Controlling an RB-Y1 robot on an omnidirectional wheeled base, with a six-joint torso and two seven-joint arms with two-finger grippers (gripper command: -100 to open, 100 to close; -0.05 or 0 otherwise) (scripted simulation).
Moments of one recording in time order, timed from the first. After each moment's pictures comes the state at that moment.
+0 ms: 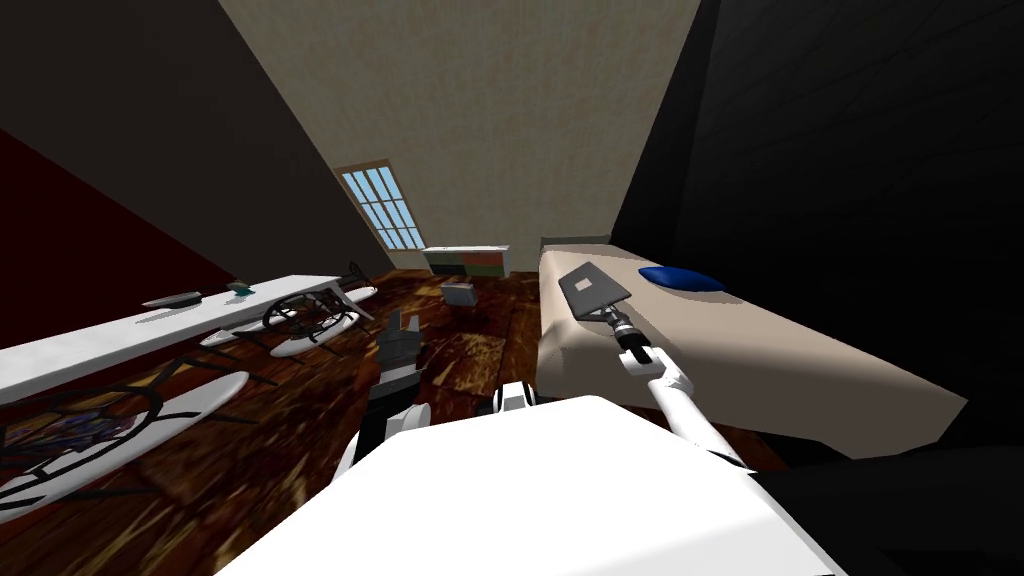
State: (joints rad) left arm 0.55 0.02 0.02 -2.24 -0.03 -0.38 0.13; right arm 0.11 -0.42 -0.38 -1.31 0.37 -0.29 0.40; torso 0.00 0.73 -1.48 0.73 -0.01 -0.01
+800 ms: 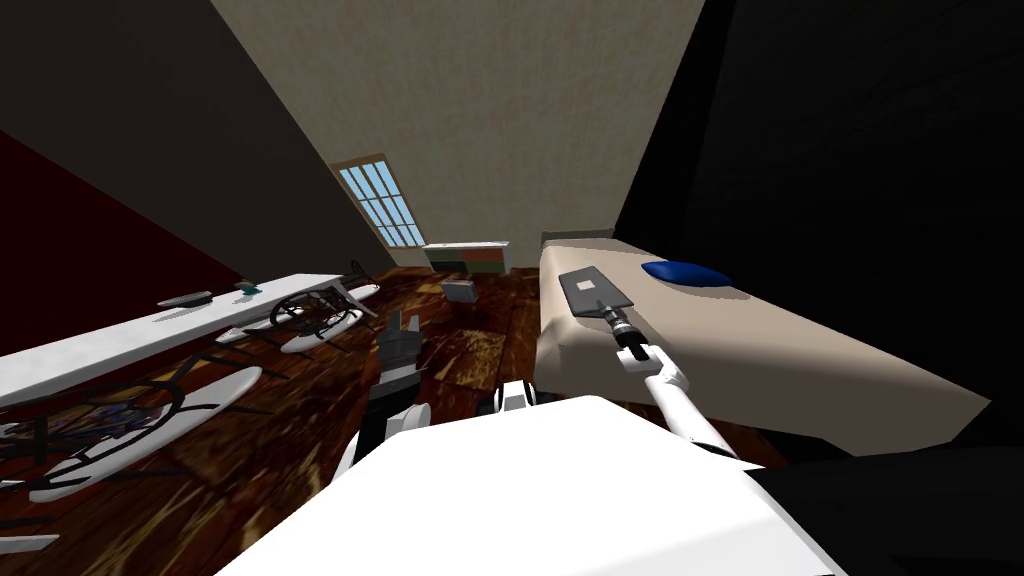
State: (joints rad) left arm 0.55 0.02 0.02 -2.24 -0.03 -0.38 0.13; right arm 0.08 -0.42 -0.37 -1.28 0.32 -0.27 0.33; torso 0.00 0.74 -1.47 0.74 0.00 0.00
